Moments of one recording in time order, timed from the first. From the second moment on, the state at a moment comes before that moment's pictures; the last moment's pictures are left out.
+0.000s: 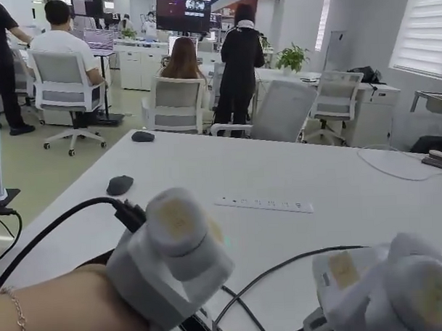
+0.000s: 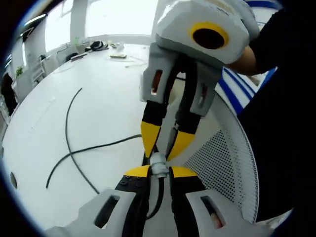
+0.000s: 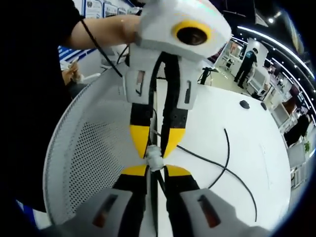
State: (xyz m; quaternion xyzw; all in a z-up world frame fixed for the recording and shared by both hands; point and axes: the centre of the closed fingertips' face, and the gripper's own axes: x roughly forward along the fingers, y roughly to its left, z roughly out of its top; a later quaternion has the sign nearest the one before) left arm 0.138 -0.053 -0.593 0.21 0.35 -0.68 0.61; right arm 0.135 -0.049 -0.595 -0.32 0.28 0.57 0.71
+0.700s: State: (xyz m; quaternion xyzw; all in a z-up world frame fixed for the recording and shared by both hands) left arm 0.131 -0.053 -0.591 0.21 0.33 -0.66 0.64; right arm 0.139 -0.058 -0.608 -0.39 0.27 0.51 0.72
